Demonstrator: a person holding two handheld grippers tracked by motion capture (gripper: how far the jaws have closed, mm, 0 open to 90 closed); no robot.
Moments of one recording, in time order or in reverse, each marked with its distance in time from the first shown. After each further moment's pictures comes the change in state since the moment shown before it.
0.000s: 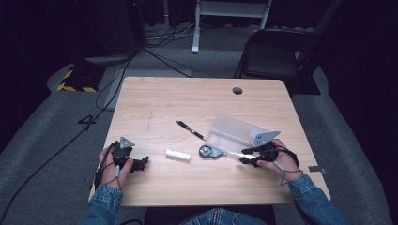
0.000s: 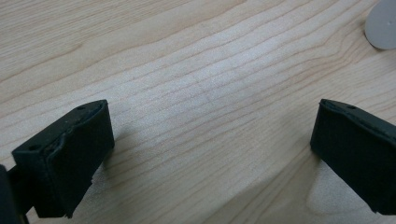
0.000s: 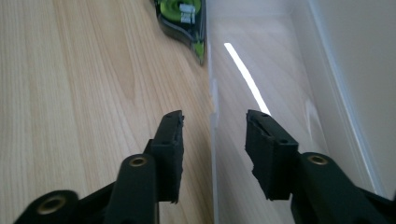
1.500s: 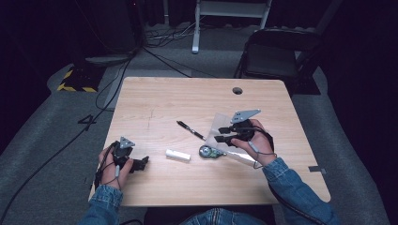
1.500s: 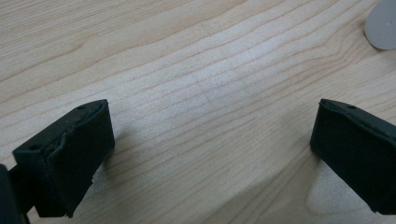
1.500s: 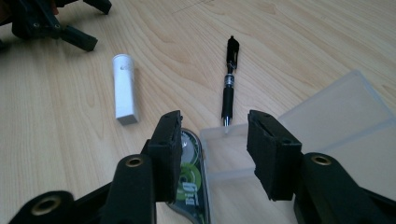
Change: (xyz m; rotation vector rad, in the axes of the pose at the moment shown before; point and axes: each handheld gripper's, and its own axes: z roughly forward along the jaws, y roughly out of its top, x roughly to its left) left arm -0.001 -0.001 0.000 -0.002 0.000 -0.004; right arm 0.004 0.107 0.024 -0.143 -0.044 0.094
